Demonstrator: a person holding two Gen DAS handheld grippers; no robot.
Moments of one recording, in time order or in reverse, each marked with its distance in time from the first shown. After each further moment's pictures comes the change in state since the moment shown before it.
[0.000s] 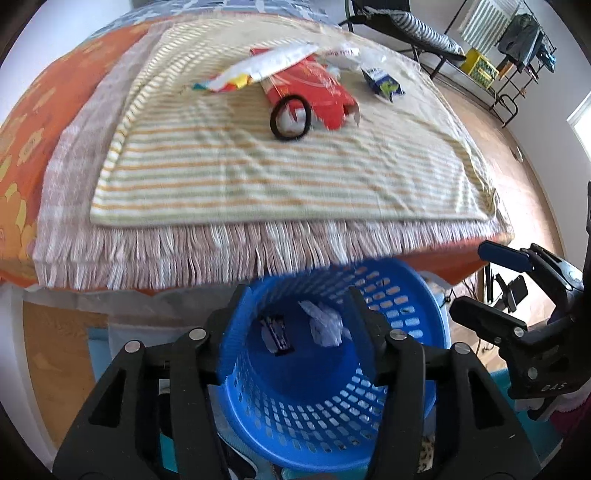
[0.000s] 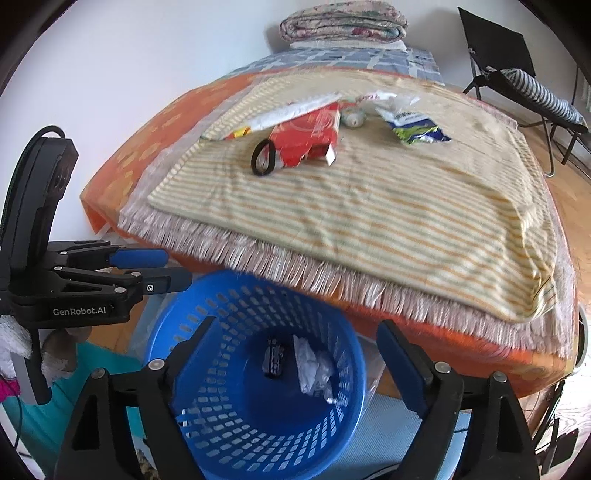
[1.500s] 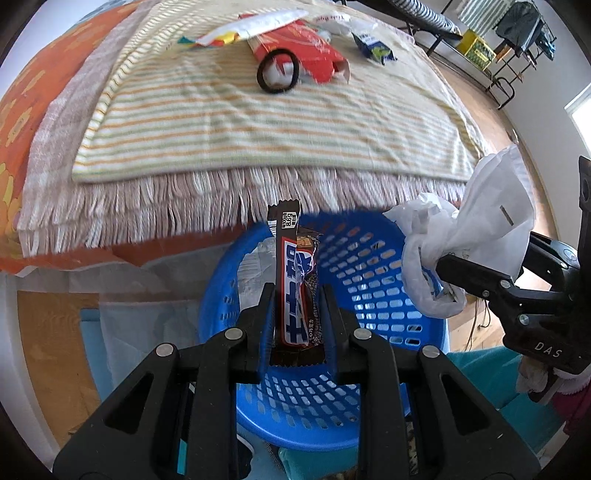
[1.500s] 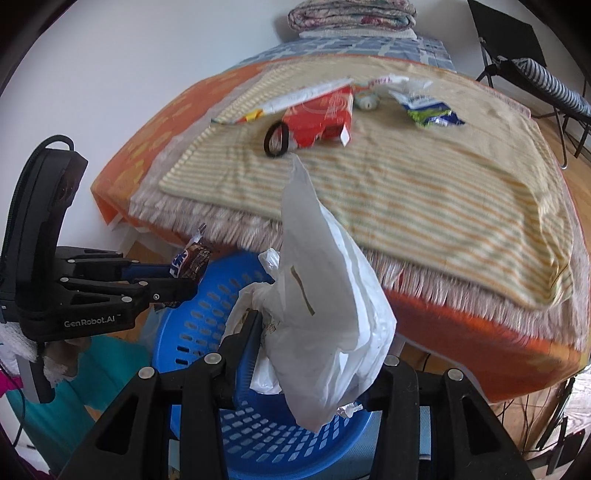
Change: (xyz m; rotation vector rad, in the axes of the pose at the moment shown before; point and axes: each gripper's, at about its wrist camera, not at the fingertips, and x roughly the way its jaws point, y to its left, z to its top) left arm 0.015 -0.009 -0.026 0.020 0.103 -0.025; right arm 0.012 0.006 -0.016 -0.015 0.065 0.060
